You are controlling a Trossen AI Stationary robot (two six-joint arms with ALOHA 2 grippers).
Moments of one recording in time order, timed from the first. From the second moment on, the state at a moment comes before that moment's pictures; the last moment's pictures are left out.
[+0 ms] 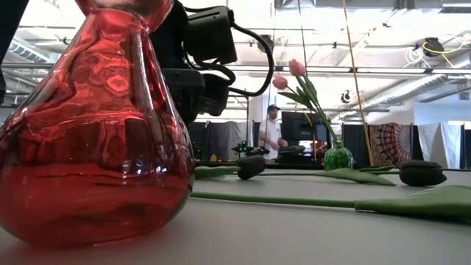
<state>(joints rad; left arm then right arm) -0.08 1.87 1.16 -0.61 0.17 -0.46 0.17 1.24 1.77 -1.31 0.88 0.51</state>
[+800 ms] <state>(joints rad) -0.08 1.87 1.30 -0.65 0.14 -0.45 0.17 1.24 1.77 -1.31 0.88 0.49</state>
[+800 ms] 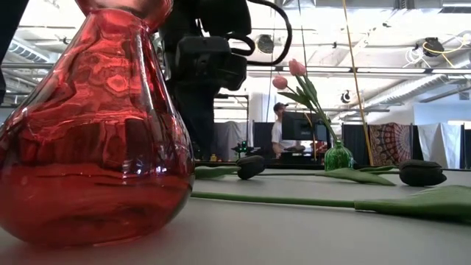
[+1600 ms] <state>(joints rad) 0.01 1.87 1.30 -0.75 0.01 -0.14 0.17 1.24 1.77 -1.30 0.86 0.57</state>
